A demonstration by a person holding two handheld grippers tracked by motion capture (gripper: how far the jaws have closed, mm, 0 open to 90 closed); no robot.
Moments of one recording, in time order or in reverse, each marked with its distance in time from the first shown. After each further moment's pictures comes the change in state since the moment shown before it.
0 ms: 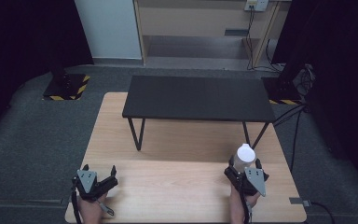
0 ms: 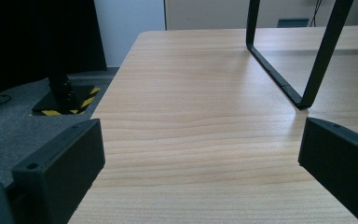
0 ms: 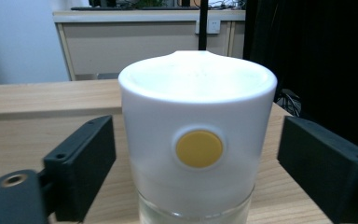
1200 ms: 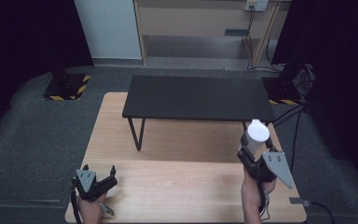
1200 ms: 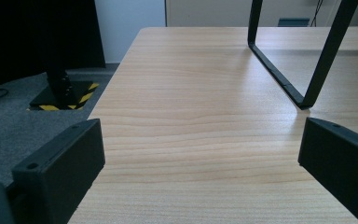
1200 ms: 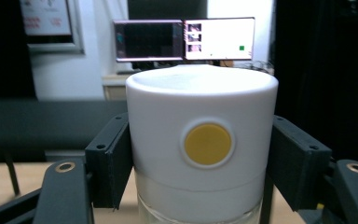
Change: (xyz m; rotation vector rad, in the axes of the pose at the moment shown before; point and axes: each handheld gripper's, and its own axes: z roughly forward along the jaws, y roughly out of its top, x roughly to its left) left arm 0.002 0.001 0.001 0.011 -0.003 -0.026; right arm -0.031 0.111 -0.017 -0.199 0.163 0.011
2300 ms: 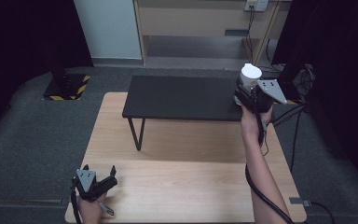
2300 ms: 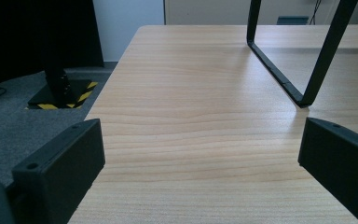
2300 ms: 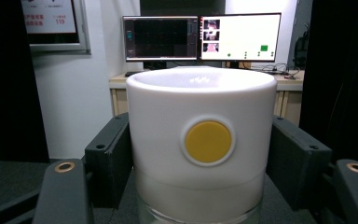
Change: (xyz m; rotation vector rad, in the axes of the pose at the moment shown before) left arm 0.000 0.001 0.001 0.006 -0.004 0.001; right arm -0.016 0.056 0.162 0.044 0.061 -0.007
